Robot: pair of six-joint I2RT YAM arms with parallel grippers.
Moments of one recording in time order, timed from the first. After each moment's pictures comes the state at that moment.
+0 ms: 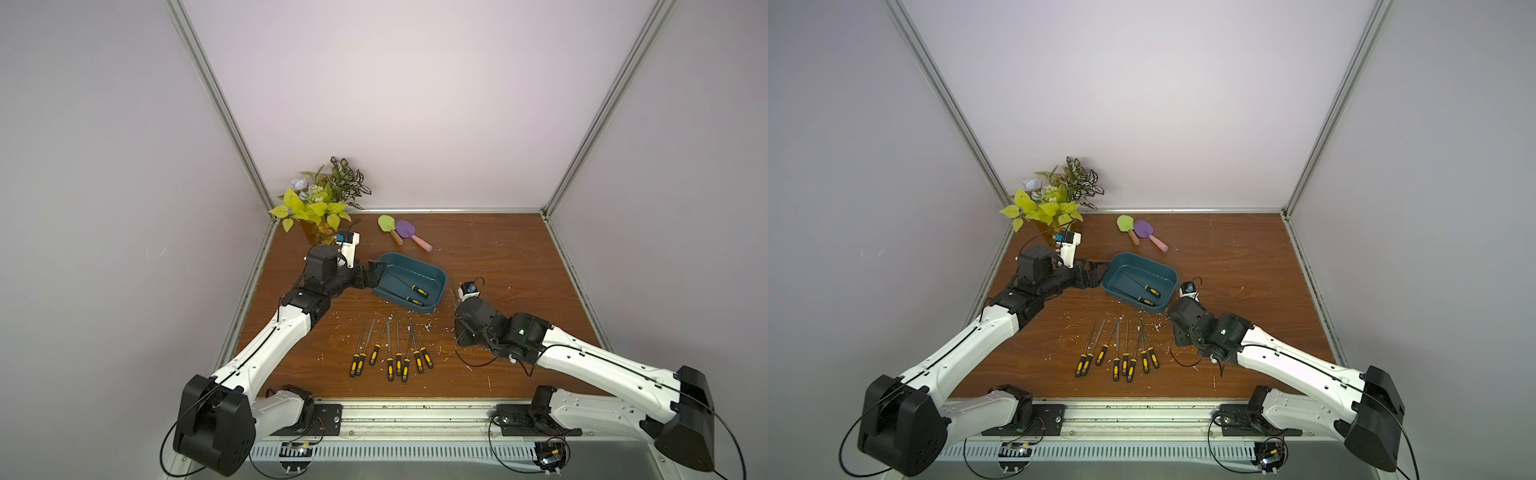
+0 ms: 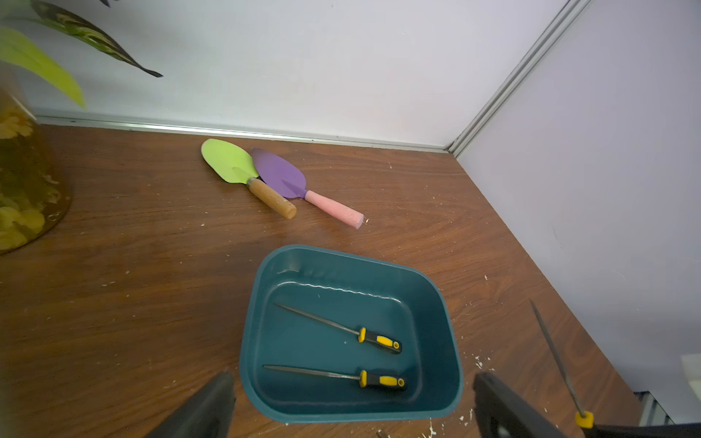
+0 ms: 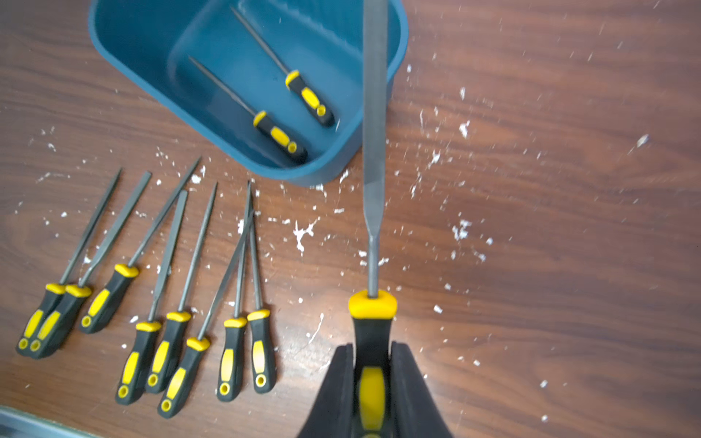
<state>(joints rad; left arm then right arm) -0.32 1.16 0.81 -0.07 0.31 -0.29 0.97 1.12 0.88 -0.77 0.39 0.64</state>
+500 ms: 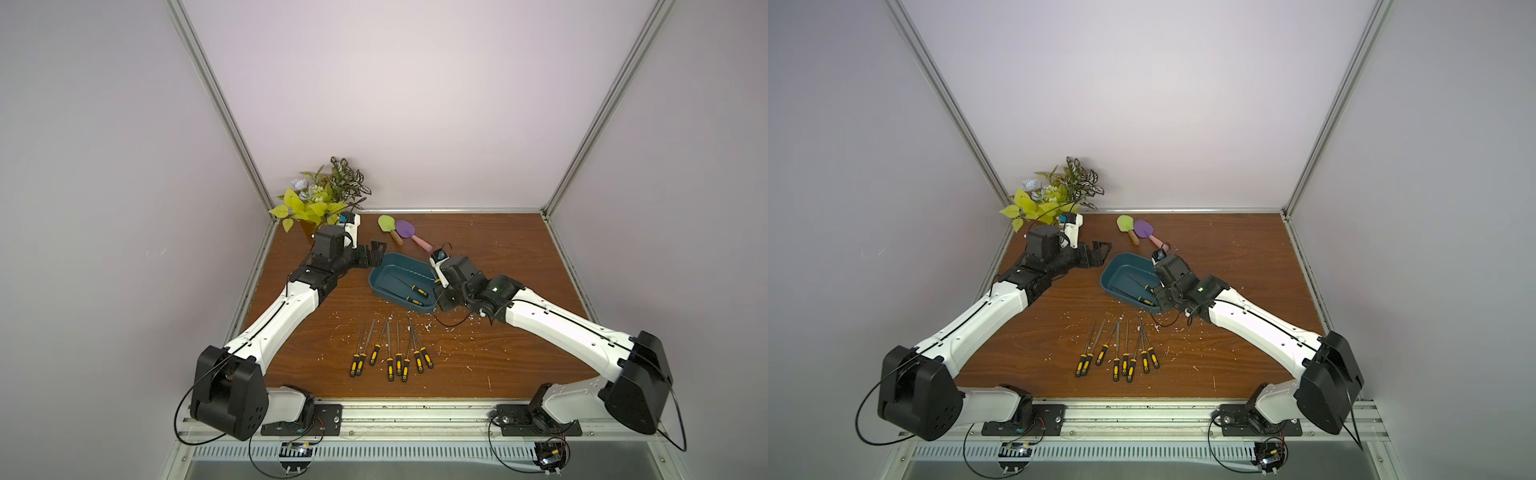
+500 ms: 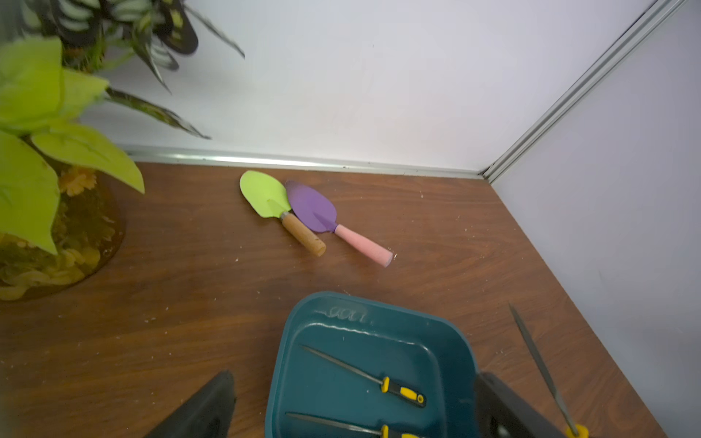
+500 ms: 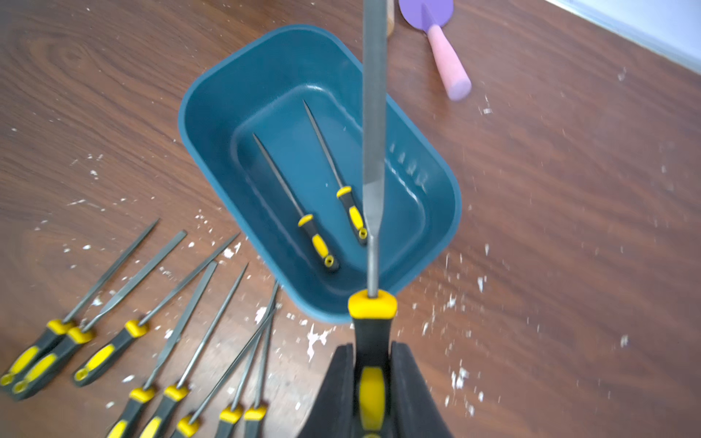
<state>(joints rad) -0.31 1.35 0.99 -0.11 0.23 -0.32 0.81 1.44 1.16 -0.60 0.24 0.18</state>
